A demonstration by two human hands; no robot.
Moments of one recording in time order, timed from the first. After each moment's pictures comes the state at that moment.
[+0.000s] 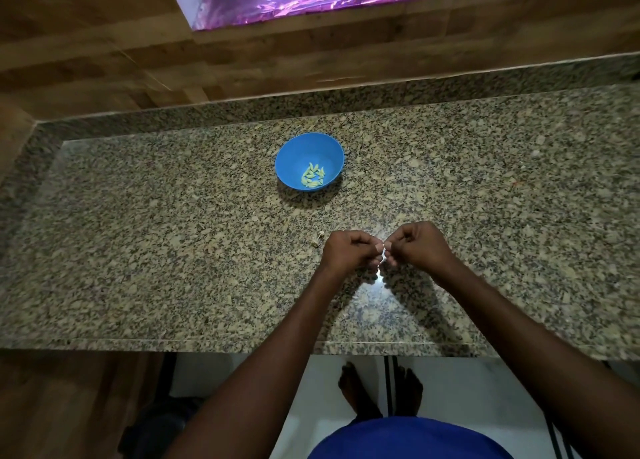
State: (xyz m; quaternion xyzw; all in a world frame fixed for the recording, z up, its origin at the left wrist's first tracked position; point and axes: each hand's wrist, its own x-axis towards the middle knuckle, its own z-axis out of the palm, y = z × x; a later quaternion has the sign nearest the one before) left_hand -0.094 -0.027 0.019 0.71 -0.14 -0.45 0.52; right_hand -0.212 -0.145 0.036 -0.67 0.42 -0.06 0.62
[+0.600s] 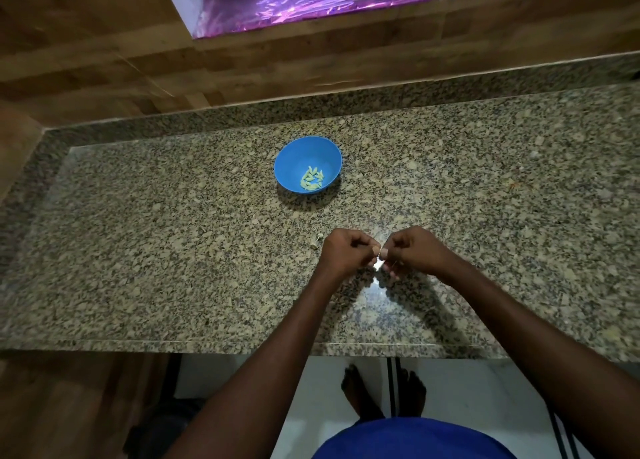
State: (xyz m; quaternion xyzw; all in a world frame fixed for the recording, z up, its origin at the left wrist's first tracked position) left_hand -0.093 -0.031 0.022 0.75 -0.22 -0.40 0.47; right_hand -0.220 -0.154 0.045 -0.72 0.33 0.04 0.61
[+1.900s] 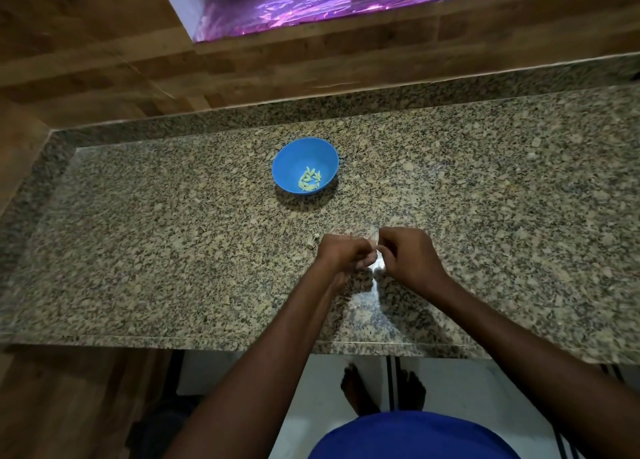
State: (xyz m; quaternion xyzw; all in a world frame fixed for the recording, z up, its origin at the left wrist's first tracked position) left_hand -0.109 -0.046 0.049 0.69 0.05 -0.46 0.55; right_hand -0.224 -0.139 0.035 -0.90 0.25 -0.14 0.32
